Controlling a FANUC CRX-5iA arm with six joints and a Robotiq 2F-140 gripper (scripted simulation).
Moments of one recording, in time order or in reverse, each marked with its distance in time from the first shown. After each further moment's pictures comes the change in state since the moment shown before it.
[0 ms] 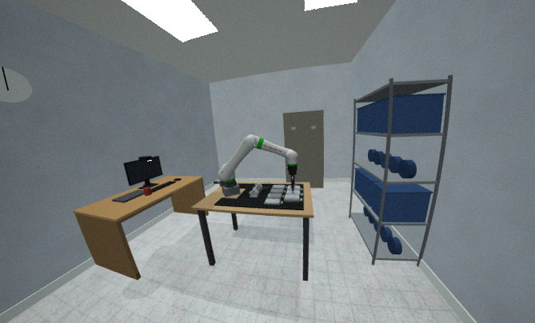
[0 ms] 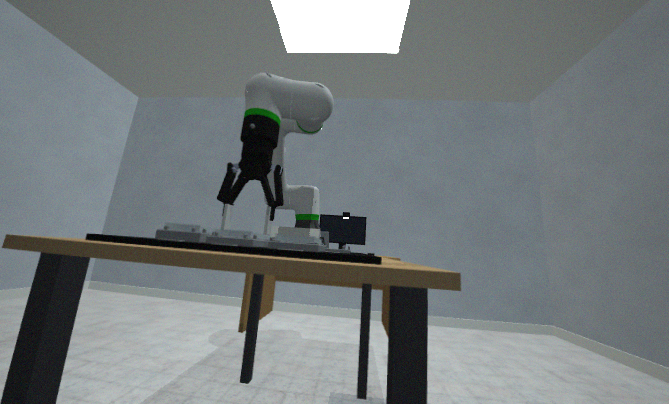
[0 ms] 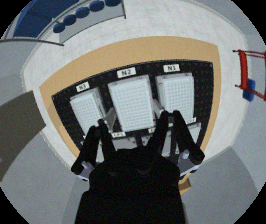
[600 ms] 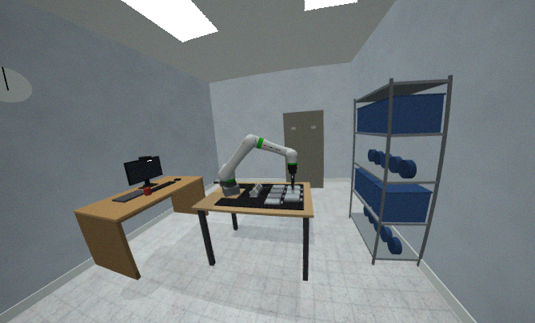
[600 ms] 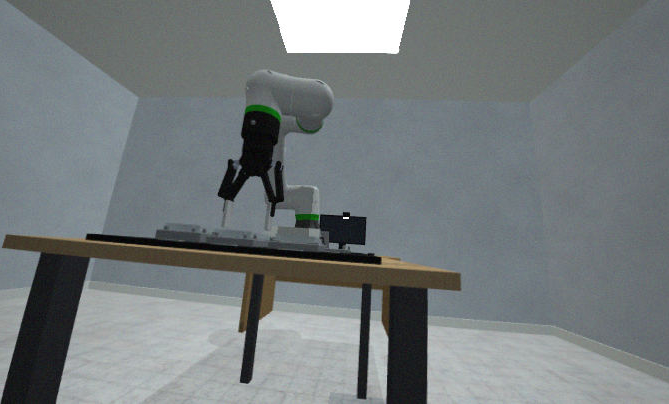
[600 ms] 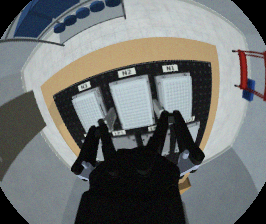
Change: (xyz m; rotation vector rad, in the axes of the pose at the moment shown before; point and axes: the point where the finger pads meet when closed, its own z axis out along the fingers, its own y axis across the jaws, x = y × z) arm 0.000 0.000 -0.010 0.000 0.000 0.000
